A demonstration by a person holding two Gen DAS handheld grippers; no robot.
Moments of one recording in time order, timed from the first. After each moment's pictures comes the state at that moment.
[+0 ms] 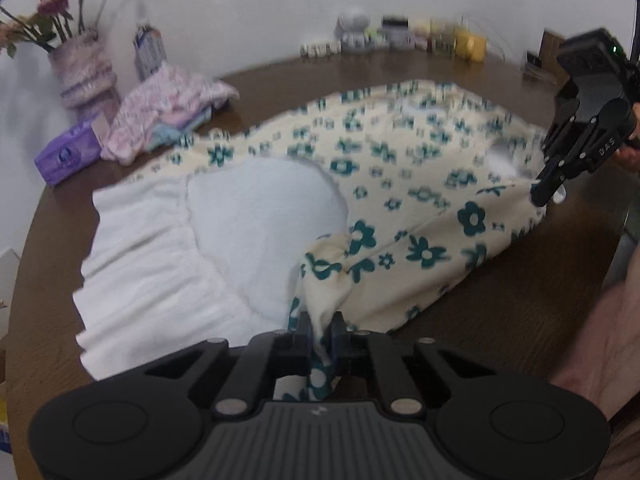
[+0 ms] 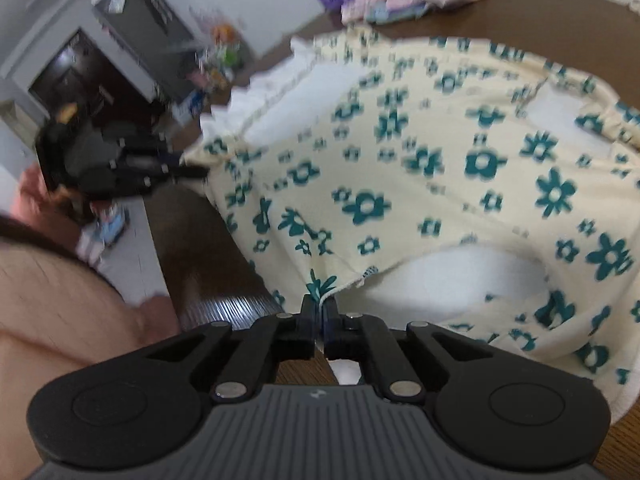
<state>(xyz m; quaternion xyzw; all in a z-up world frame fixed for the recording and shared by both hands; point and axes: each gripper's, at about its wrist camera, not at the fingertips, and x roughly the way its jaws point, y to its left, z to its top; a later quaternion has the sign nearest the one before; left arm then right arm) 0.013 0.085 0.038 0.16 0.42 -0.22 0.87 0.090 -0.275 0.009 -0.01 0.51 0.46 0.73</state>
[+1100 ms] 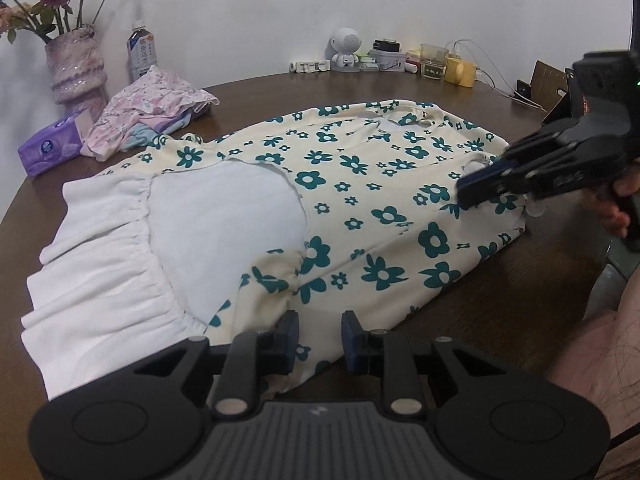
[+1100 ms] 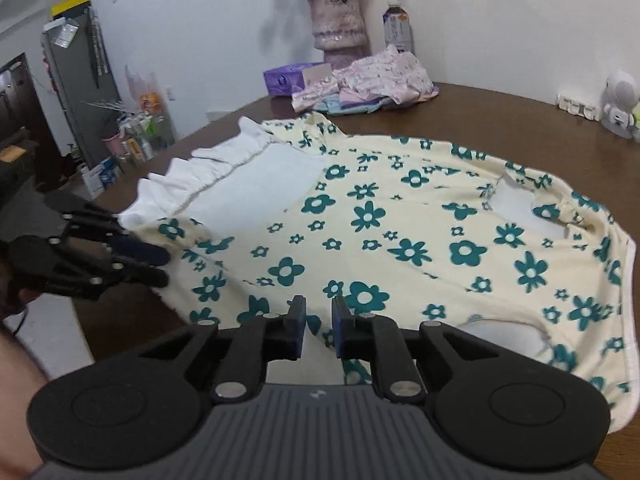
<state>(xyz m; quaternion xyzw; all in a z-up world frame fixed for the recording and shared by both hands) -0.003 0.071 0.022 0.10 0.37 -0.25 0.89 0.050 -0.217 0.017 -0.03 0.37 0.32 0.87</state>
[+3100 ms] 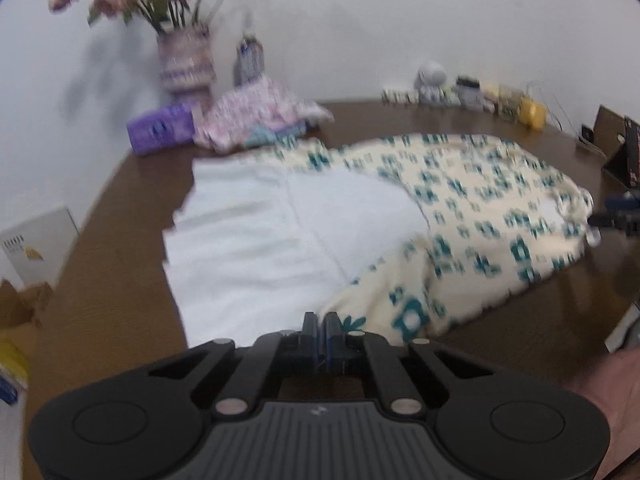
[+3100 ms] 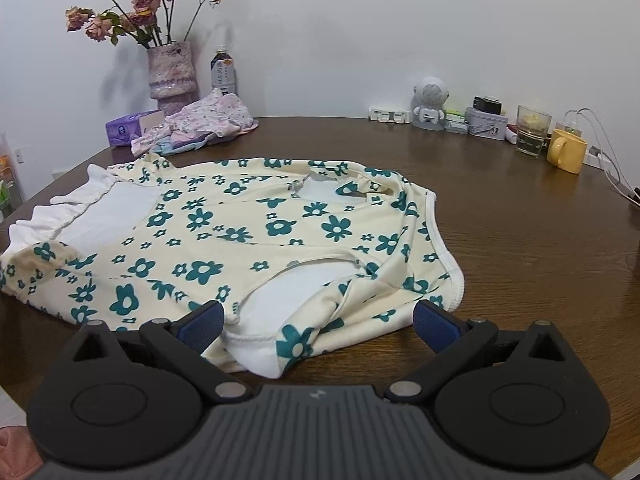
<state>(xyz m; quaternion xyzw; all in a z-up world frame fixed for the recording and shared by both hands) -0.023 0.157 0.050 0.07 0.33 -0.14 0.93 -0.018 -0.274 0.011 -0.01 0.30 0.06 0.95</state>
